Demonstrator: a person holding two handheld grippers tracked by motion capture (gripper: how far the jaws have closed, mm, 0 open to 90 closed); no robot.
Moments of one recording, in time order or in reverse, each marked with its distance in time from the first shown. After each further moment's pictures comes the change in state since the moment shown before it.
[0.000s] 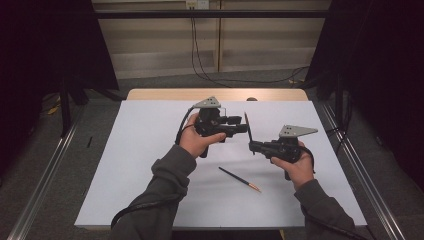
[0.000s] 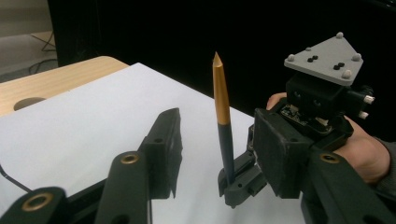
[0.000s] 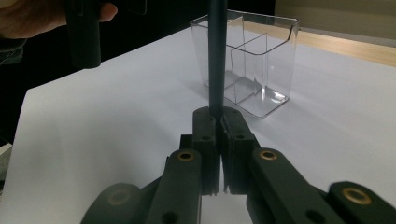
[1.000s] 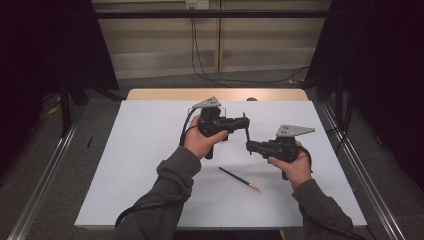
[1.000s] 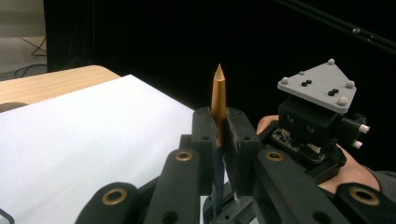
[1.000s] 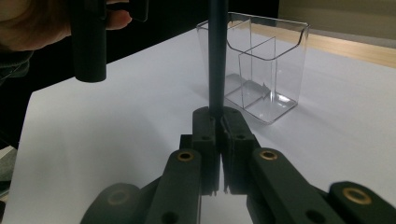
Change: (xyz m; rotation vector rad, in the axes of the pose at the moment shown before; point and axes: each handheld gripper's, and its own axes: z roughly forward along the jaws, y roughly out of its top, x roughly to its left) left arm -0.003 -0.003 0.007 -0.075 -0.027 -0.071; right arm 0.005 0.004 0.005 0.000 0.010 0.003
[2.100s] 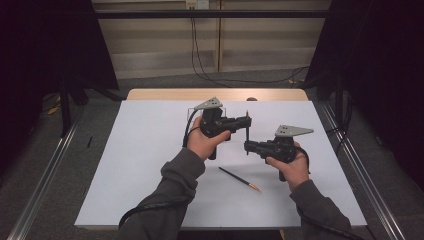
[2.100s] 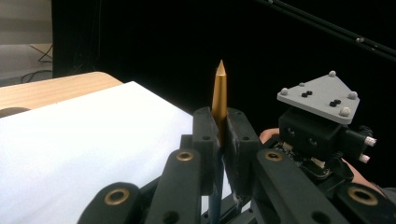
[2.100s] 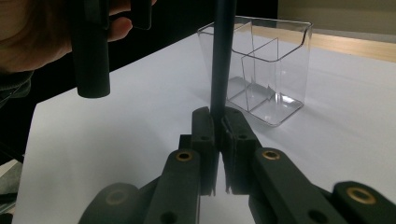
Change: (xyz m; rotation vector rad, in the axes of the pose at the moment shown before) left arm -0.003 -0.002 0.005 -0.038 0.016 -0.007; right arm 0.003 -0.001 0.004 -0.024 0.005 0.049
